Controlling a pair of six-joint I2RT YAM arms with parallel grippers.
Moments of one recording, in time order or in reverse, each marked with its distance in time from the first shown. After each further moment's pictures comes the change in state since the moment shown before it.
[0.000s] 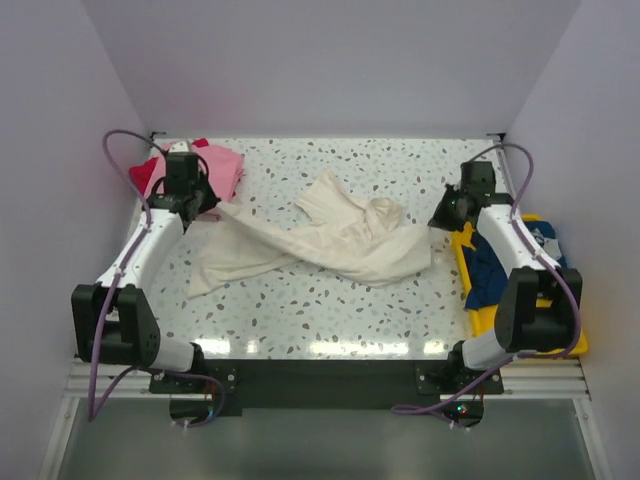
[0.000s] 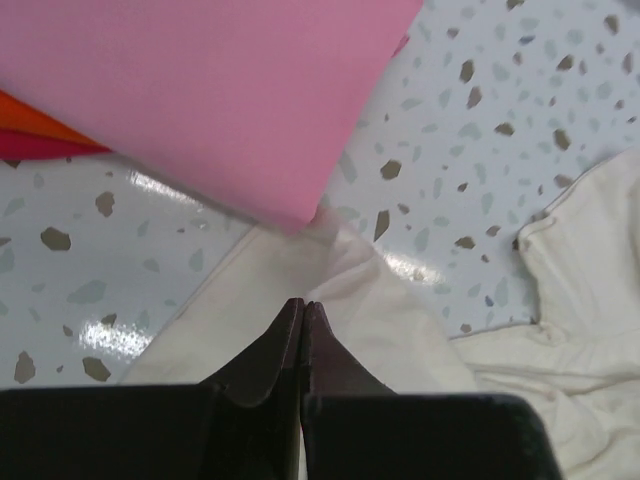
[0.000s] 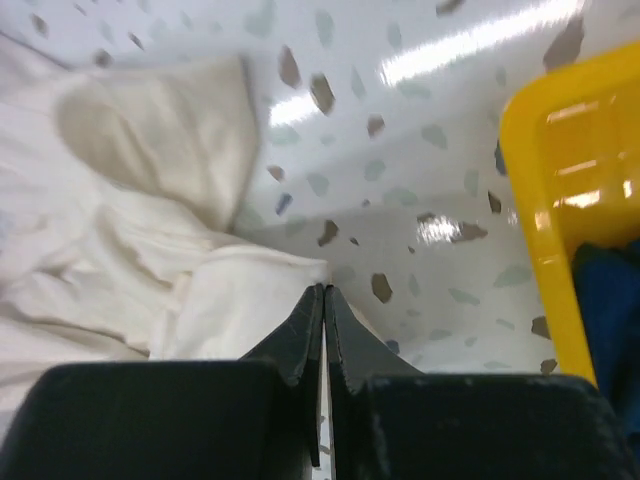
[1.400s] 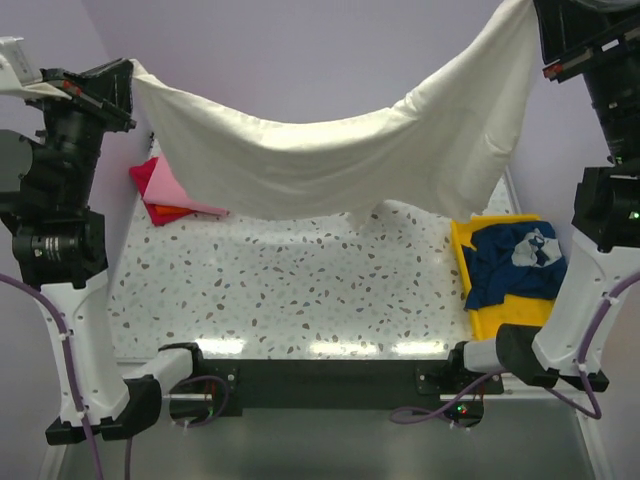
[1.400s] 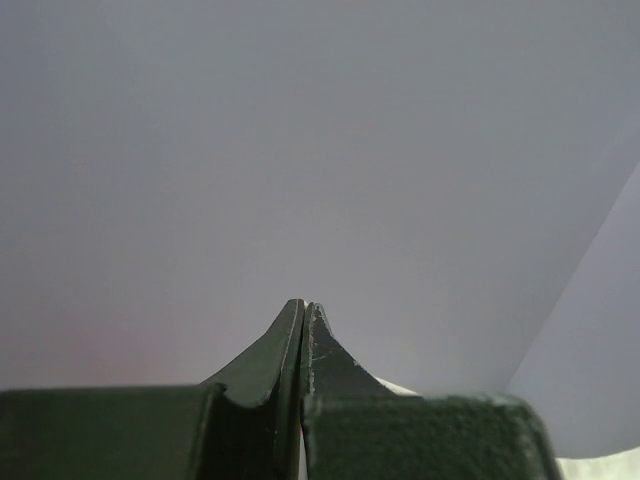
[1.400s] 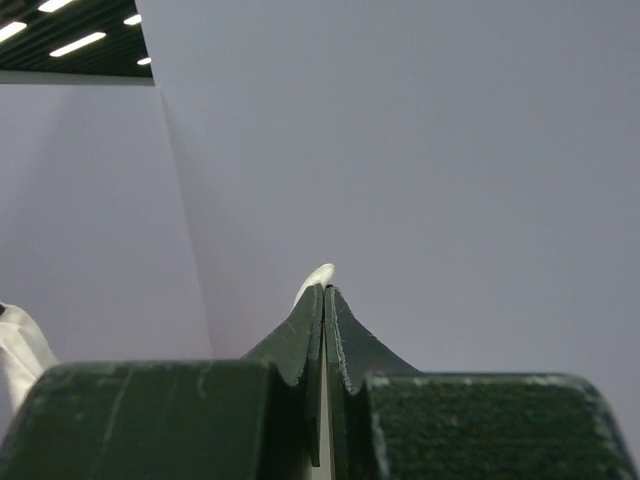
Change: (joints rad) left arm 0.166 -0.314 0.788 0.070 0.381 0.062; right arm -0.111 -0.105 1.373 0.234 -0.372 0.031
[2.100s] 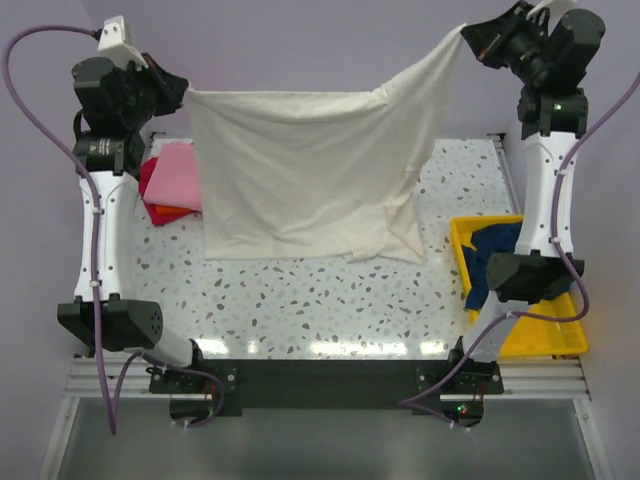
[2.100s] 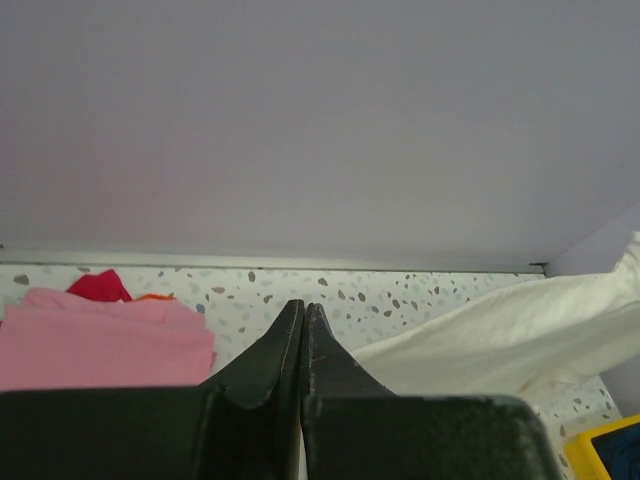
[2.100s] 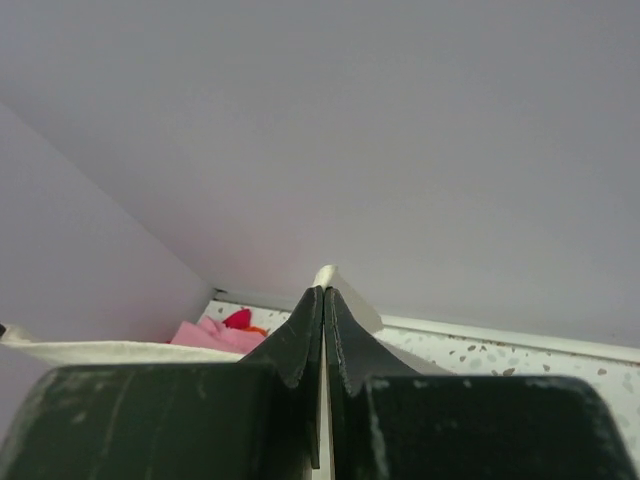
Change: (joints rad) left arm 0.000 0.416 -0.026 -0.073 0.091 0.042; right arm 0.000 0.470 0.010 -0.110 -0.014 0.037
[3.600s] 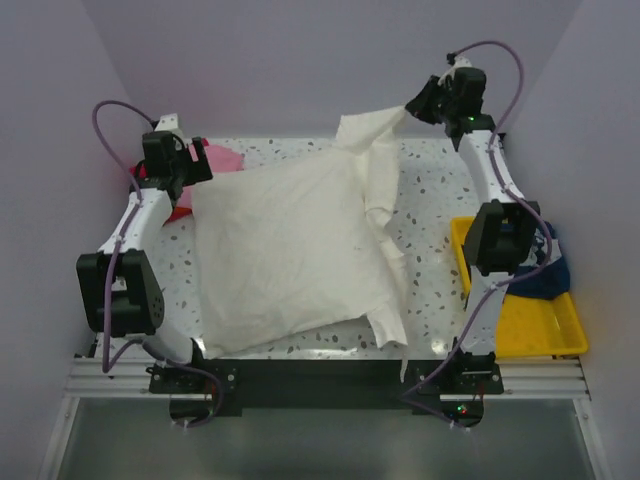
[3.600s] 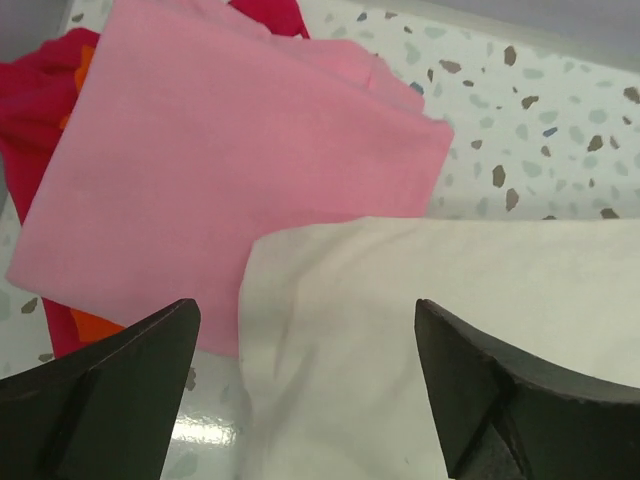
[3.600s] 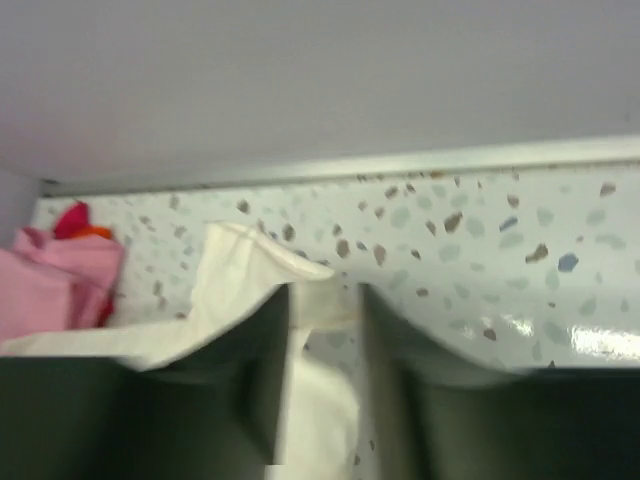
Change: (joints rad) left arm 0.000 0.050 -0.572 0.220 -0.322 0.206; right arm 0.132 0.205 -0.314 0.147 0.188 -0.105
